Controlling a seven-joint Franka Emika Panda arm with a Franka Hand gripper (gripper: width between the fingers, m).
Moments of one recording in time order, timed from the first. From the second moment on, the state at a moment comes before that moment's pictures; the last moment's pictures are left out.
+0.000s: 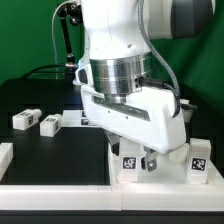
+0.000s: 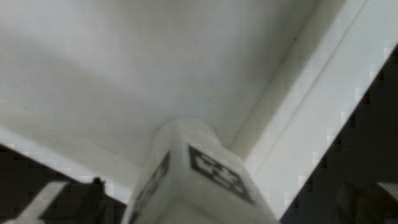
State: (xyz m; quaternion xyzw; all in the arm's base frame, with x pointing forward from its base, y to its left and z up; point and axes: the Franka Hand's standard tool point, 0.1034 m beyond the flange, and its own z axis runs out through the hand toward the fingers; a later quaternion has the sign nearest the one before) arm 0.673 -0.006 0.062 -0.88 0.47 0.02 0.08
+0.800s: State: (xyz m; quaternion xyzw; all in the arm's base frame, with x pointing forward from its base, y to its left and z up) arm 0.674 -0.014 0.071 -0.98 0.19 0.00 0.06
